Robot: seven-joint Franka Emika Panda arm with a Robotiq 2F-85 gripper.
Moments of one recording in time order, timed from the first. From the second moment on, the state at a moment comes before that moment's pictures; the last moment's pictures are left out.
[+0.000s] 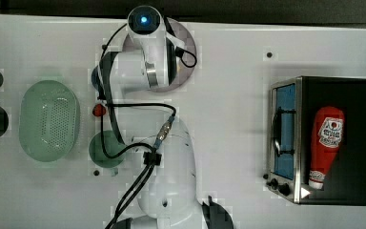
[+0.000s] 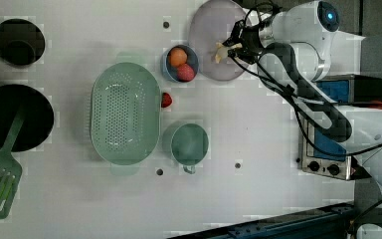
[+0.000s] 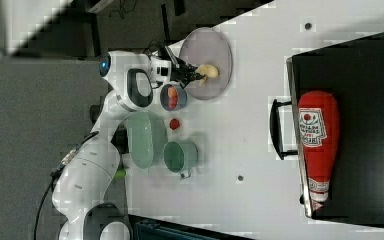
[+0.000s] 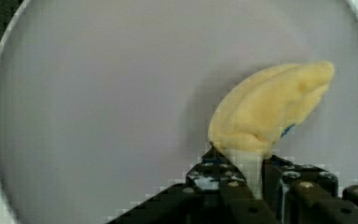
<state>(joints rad) 0.09 0.90 0.07 -1.40 -0.08 0.72 0.50</state>
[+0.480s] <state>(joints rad) 0.07 0.77 0.07 -1.42 -0.09 0.61 0.50</state>
